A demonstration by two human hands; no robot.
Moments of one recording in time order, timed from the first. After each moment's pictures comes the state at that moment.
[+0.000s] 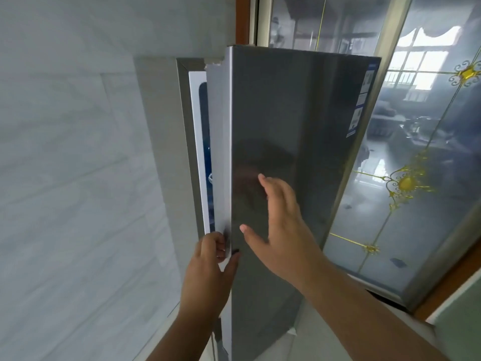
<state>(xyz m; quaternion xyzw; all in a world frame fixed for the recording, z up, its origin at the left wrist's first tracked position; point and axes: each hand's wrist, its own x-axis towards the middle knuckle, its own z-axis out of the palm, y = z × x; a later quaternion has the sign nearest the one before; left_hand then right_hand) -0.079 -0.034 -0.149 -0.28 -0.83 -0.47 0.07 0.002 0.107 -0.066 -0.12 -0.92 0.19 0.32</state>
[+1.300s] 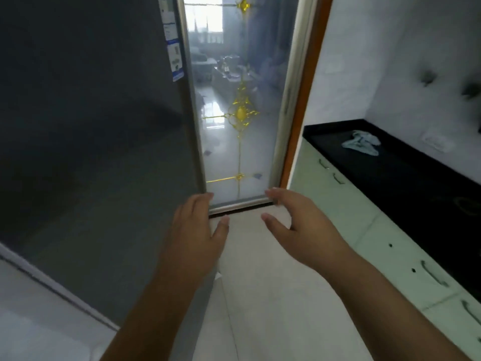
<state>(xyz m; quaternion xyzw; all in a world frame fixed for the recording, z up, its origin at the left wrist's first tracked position) -0.050 0.078 -0.136 -0.63 -0.70 -0.33 -0.06 0.166 0.115 -0.112 -0.53 -0.79 0.18 0.25</state>
